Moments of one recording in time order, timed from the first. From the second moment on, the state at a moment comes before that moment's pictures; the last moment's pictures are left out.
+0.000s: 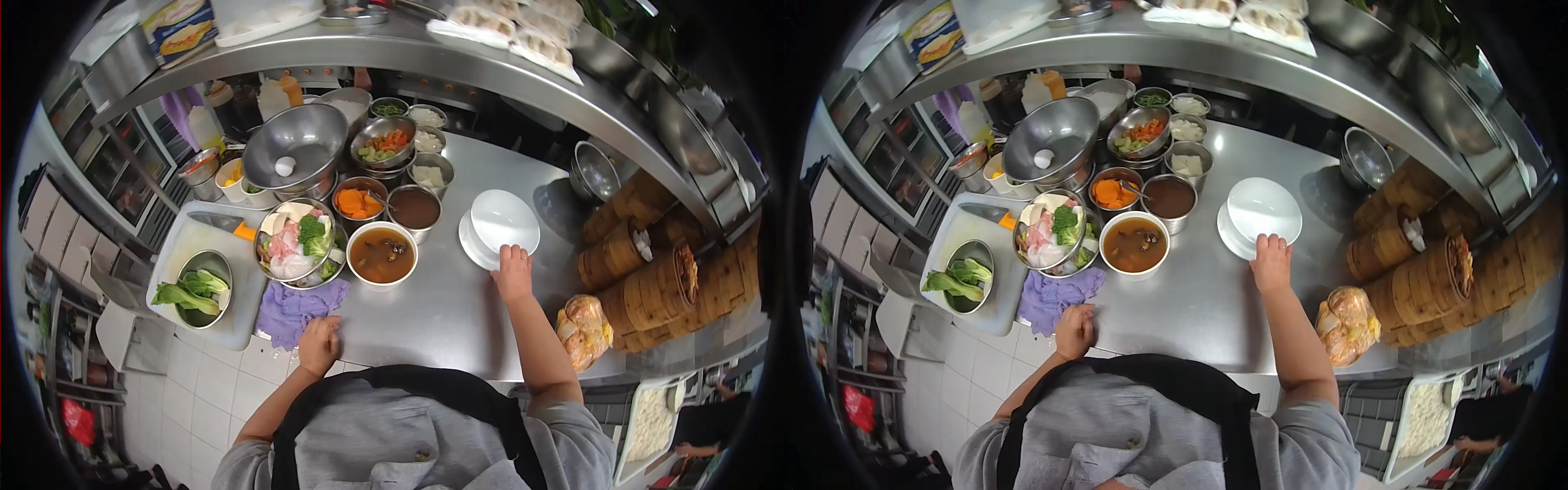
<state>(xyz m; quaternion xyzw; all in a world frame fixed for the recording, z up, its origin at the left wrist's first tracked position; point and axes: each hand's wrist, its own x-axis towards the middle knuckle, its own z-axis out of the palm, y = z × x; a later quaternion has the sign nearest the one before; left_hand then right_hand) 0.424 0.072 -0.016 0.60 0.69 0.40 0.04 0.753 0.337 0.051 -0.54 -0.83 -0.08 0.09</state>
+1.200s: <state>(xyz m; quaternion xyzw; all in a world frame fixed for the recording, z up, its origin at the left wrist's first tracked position) 0.443 0.153 0.159 0.20 0.51 0.68 0.49 0.549 0.535 0.129 -0.28 -0.86 0.32 0.27</state>
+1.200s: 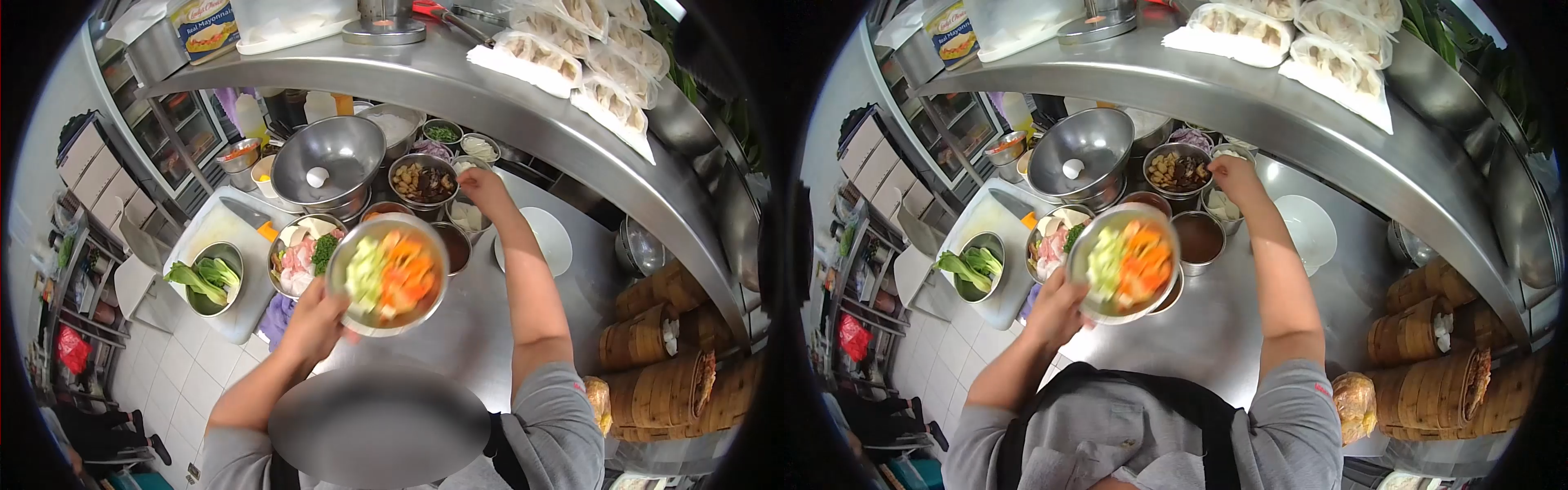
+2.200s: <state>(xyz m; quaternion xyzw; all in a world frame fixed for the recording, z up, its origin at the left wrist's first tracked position) 0.443 0.045 0.147 0.11 0.53 0.70 0.46 0.437 0.525 0.136 -0.43 -0.90 0.03 0.02</state>
